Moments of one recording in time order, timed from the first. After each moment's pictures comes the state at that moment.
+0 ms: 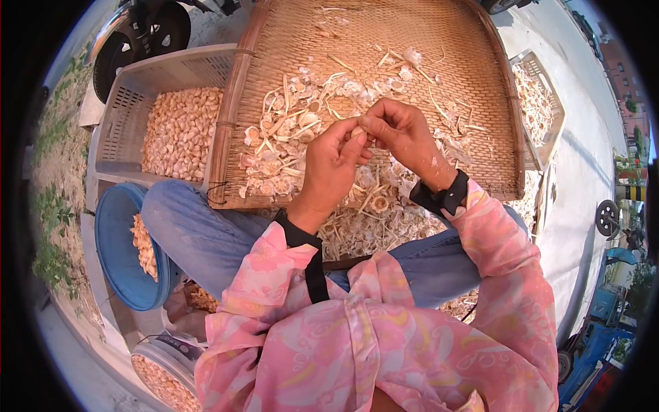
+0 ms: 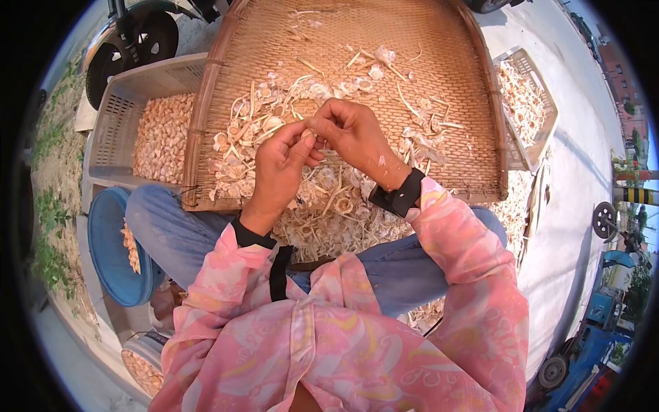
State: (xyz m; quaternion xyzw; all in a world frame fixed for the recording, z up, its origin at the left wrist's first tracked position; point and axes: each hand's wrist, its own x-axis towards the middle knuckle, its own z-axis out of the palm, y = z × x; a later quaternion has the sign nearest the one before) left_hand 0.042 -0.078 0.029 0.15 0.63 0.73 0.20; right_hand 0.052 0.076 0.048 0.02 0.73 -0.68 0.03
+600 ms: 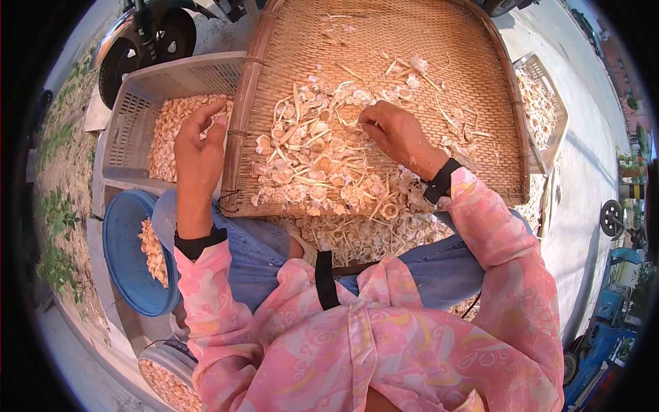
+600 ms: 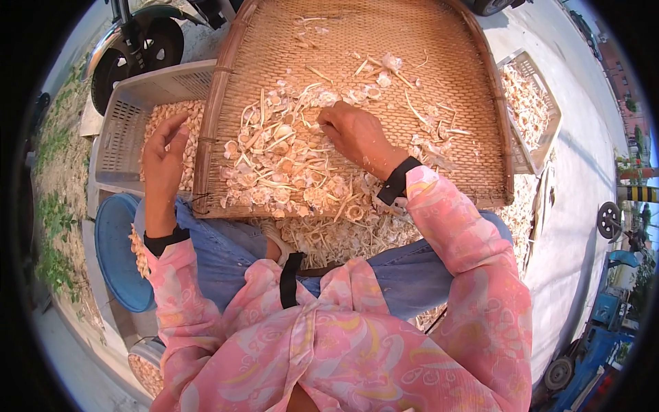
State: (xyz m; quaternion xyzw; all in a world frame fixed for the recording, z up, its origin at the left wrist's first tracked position) left_hand -0.045 -0.221 0.070 0.12 0.86 0.50 -0.04; right_hand 0.025 0.082 0.021 -0.11 0.95 -0.28 -0.05
